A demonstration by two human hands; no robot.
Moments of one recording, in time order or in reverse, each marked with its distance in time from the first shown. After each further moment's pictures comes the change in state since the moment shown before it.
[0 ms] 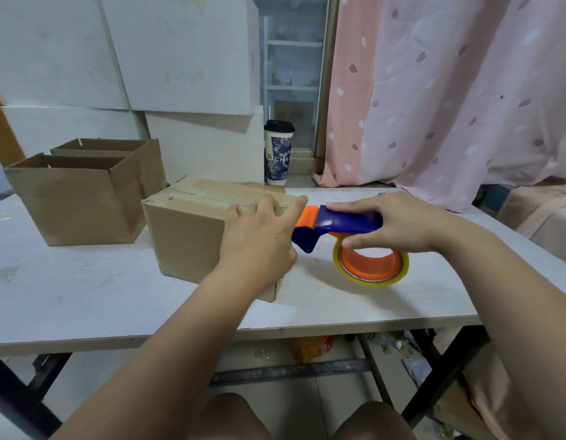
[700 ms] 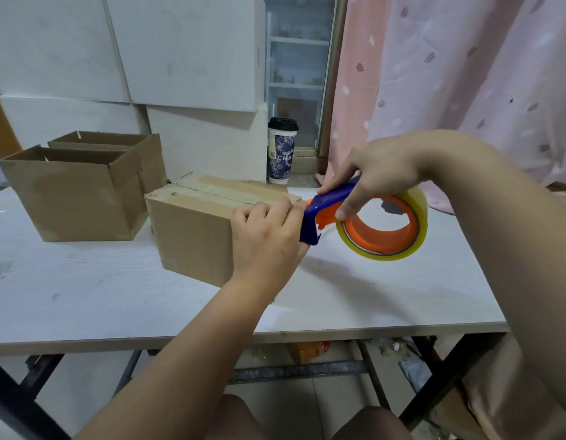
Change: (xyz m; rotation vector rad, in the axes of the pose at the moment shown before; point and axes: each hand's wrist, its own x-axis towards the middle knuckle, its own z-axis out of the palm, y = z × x) left_hand 0.000 0.006 0.024 -0.047 0.605 0.044; right_hand 0.058 -0.048 -0.059 -0.188 -0.348 0.080
